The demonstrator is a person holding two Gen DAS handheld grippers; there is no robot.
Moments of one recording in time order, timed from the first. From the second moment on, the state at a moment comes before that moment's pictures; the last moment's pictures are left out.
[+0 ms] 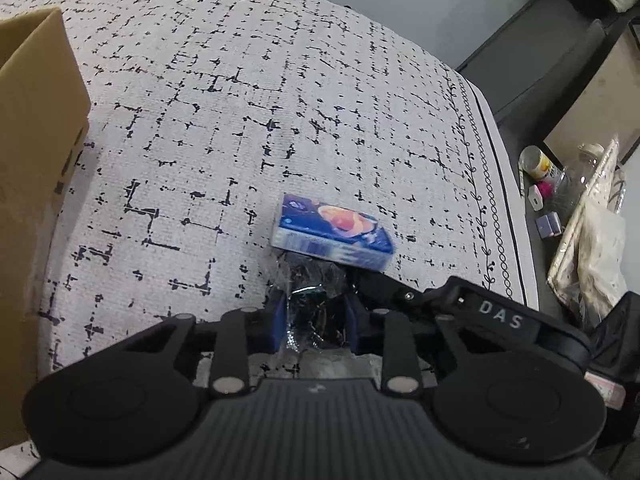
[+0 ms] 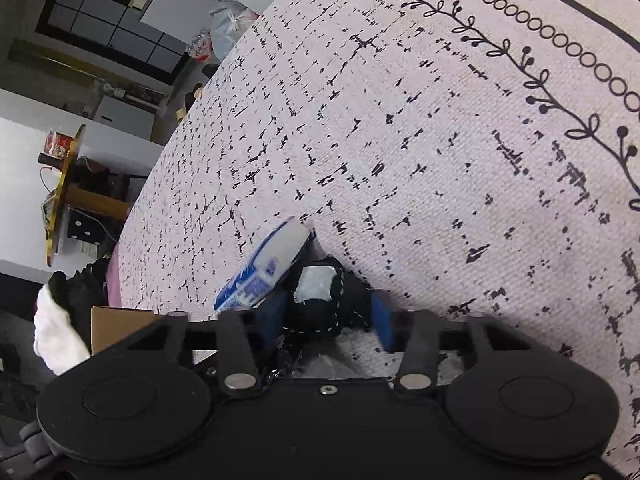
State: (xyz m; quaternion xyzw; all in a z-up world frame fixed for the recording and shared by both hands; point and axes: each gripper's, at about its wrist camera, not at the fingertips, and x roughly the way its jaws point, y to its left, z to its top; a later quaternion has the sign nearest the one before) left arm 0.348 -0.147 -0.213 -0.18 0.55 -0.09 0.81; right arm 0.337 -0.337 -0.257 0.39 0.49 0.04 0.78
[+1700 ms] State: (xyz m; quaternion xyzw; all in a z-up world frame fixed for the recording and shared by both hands) left arm 0.245 -0.023 -0.084 -0.18 0.44 -0.07 0.88; right arm 0.249 -0.260 -0.113 0.30 0.37 0.08 0.87
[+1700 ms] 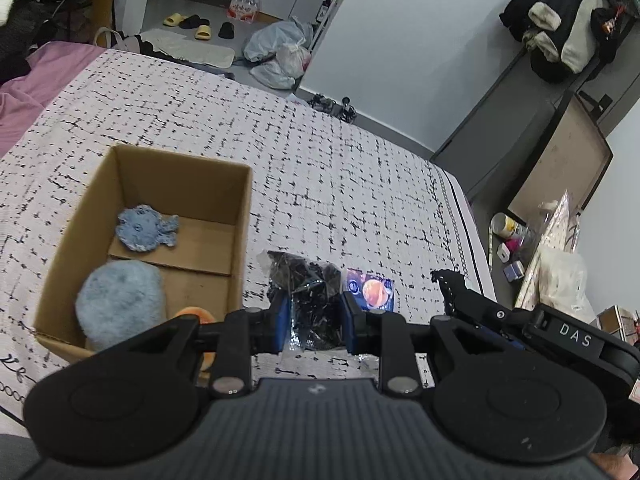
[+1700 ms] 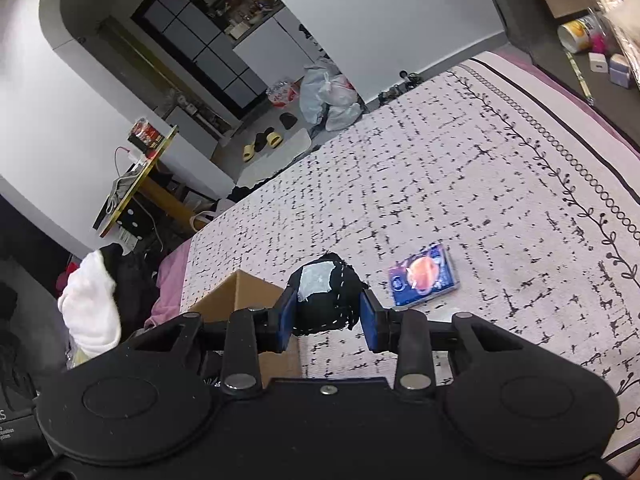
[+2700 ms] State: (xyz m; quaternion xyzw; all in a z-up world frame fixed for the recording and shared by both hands) left arm 0.250 0.092 -0.085 -0.22 0.41 -0.01 0.88; right arm 0.264 -0.151 -0.105 0.24 0.39 0.13 0.88
